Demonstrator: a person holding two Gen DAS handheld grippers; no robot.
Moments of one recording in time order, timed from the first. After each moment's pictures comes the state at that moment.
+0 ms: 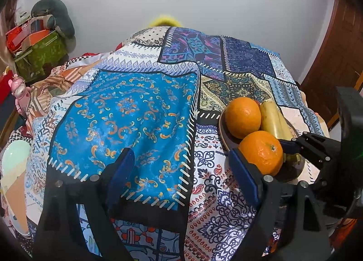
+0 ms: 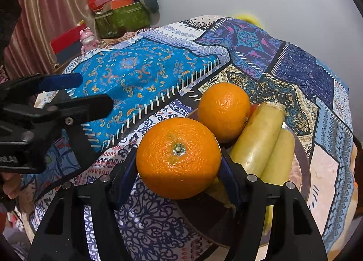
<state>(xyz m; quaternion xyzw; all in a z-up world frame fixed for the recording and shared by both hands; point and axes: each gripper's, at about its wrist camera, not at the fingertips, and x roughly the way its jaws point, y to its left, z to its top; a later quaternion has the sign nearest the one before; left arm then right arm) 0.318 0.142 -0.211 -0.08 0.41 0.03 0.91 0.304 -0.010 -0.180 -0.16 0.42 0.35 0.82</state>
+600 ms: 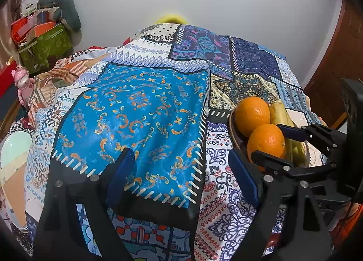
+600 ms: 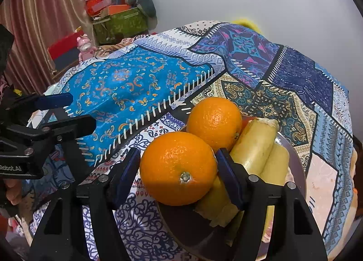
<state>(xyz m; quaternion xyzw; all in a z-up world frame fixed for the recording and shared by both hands) 0.311 0.157 -0.214 -0.09 0.41 0.04 0.91 0.317 -0.011 -0.173 -0.15 0.41 0.35 0.83</state>
